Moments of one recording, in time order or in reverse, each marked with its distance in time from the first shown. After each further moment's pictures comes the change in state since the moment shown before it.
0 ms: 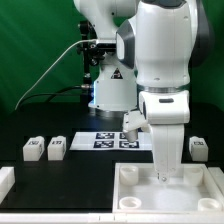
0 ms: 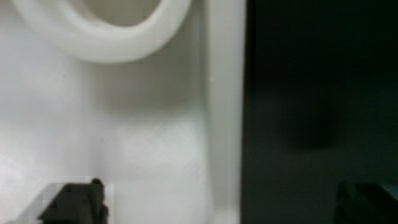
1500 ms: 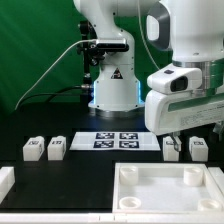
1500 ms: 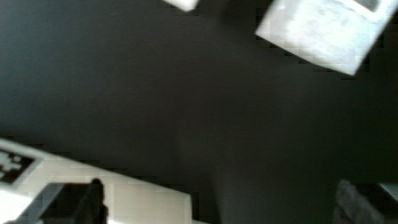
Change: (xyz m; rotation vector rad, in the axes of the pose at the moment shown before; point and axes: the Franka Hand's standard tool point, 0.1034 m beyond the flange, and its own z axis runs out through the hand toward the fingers) arm 0.075 -0.039 -0.031 0.031 0.046 1.220
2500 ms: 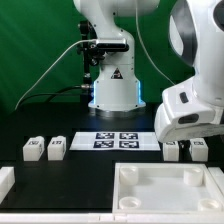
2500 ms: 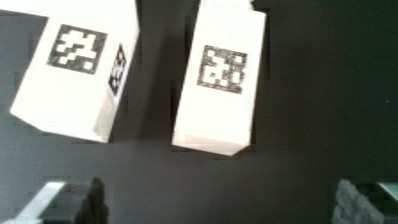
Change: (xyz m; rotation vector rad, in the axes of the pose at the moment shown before) arm -0.018 -0.024 0.007 0.136 -0.669 0.192
